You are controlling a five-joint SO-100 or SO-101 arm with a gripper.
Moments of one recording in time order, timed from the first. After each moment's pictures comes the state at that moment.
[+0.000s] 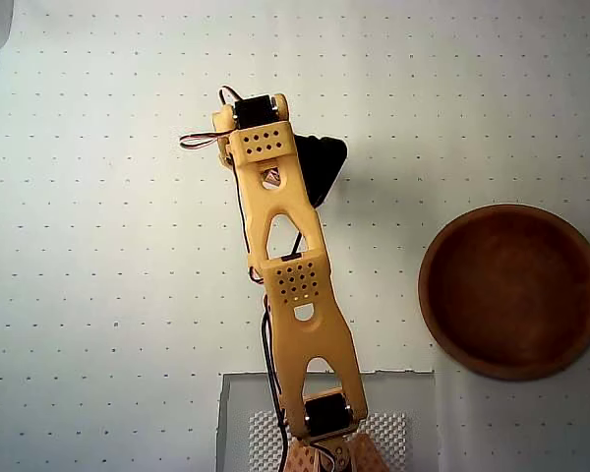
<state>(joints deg) -15.0 31.7 20.6 89.8 -135.6</state>
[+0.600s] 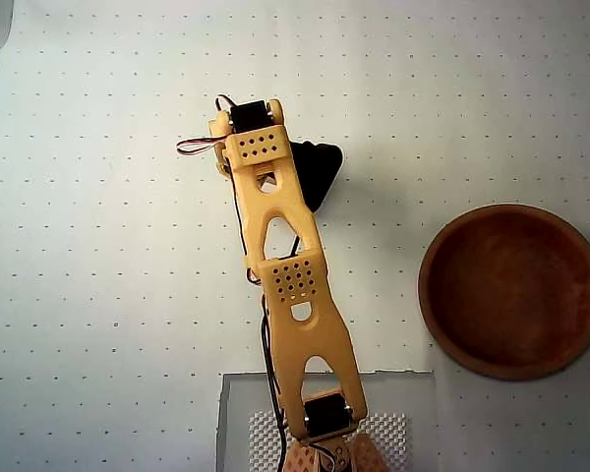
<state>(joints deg) -15.7 28.4 20.1 89.5 -135.6</state>
